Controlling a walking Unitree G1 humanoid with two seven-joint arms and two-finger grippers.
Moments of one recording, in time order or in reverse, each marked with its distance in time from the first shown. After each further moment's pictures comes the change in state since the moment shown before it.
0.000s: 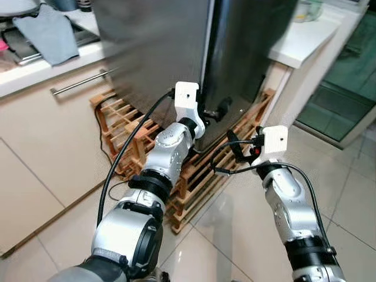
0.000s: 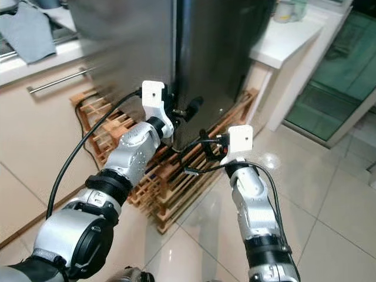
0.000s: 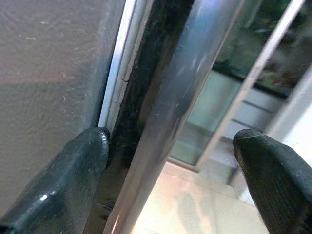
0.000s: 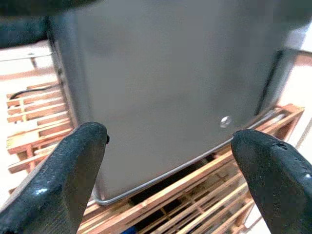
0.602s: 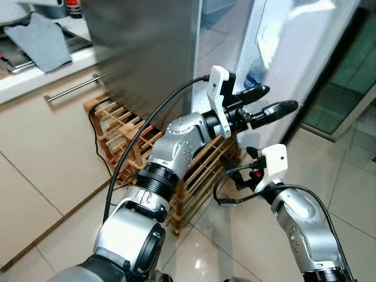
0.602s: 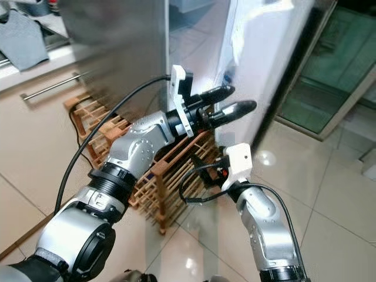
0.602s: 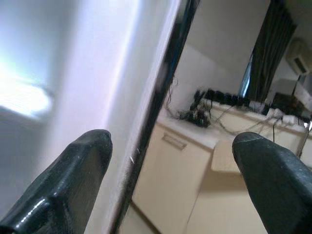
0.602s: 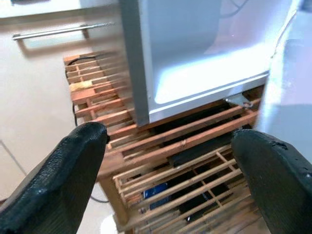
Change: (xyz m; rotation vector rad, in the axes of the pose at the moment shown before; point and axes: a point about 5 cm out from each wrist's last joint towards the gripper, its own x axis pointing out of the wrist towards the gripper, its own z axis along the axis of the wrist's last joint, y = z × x) left arm 0.000 -0.064 0.048 -0.122 -0.104 -0.668; right arm -0.040 0.013 -0.010 0.043 0.141 0.220
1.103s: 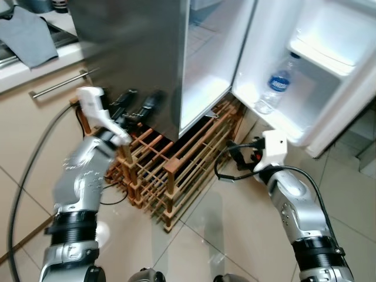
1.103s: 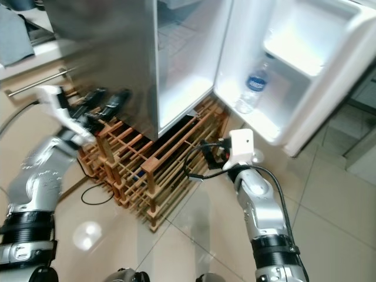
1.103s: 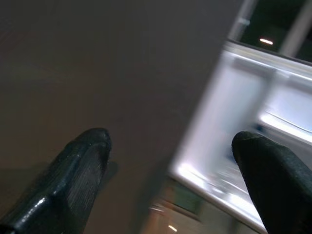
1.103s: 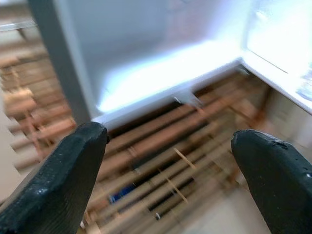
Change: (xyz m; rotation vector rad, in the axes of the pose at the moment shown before) left arm -0.196 0.033 0.037 0.222 -0.131 0.814; right arm 0.040 -0.024 0.015 0.025 -0.016 -0.162
